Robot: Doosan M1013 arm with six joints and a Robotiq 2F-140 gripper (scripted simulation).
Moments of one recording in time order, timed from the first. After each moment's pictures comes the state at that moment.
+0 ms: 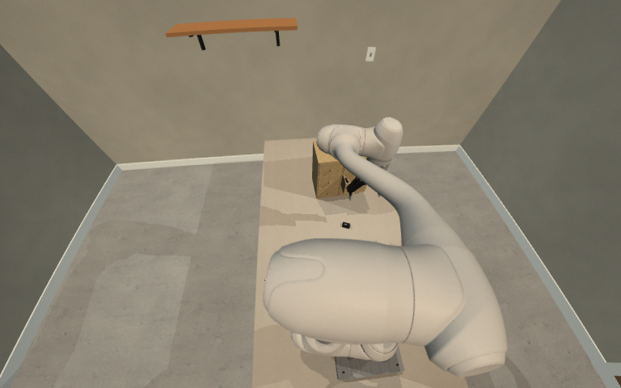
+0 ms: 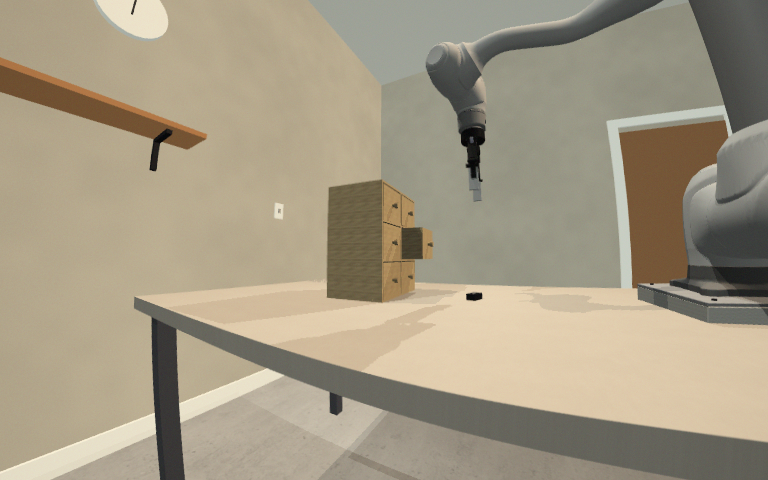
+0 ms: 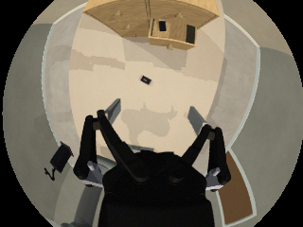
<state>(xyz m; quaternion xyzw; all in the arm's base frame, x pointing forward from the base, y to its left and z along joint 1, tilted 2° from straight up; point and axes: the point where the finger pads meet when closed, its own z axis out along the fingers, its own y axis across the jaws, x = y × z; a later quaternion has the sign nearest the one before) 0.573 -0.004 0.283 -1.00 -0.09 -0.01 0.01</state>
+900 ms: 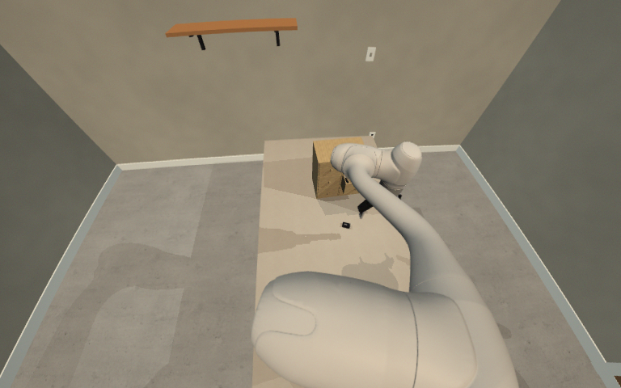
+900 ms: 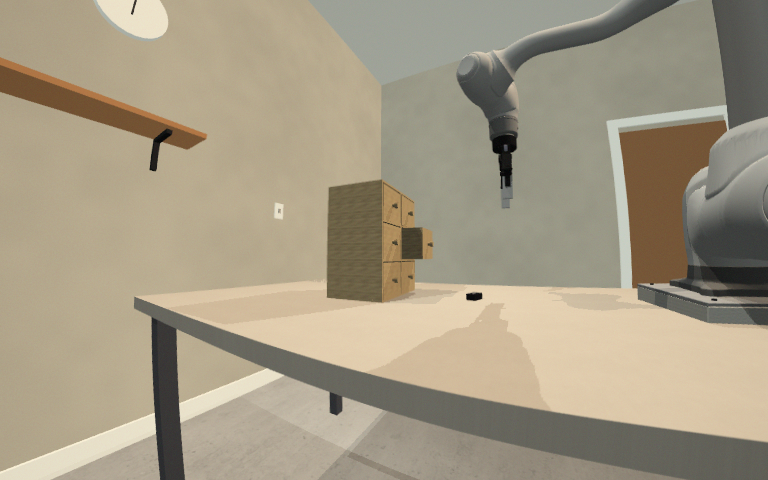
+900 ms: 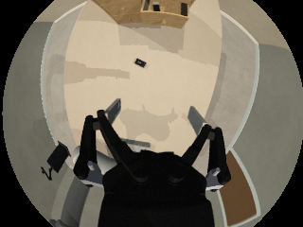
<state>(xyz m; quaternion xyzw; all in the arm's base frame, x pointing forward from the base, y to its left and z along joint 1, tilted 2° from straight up) 0.490 -0.049 0.256 -1.00 -0.09 -0.02 0.02</state>
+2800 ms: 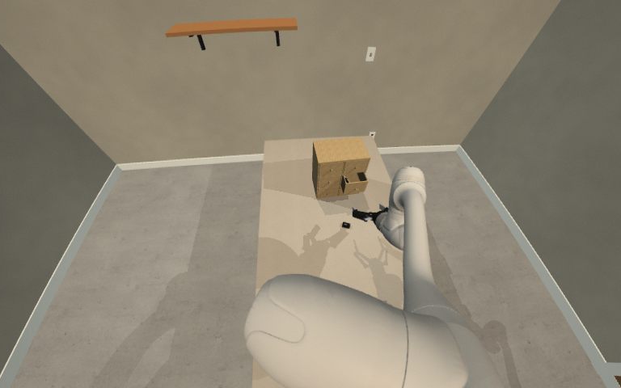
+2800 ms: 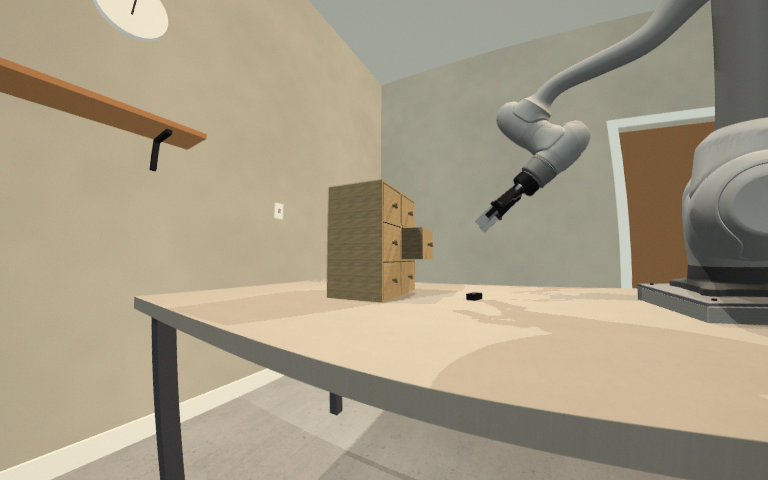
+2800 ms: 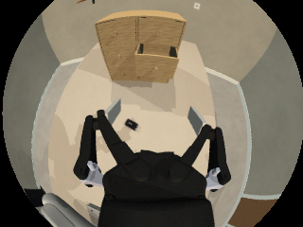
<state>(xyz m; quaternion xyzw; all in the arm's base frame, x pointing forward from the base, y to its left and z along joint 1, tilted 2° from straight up) 0.566 -0.035 0.183 -0.91 -0.06 -0.41 0.04</state>
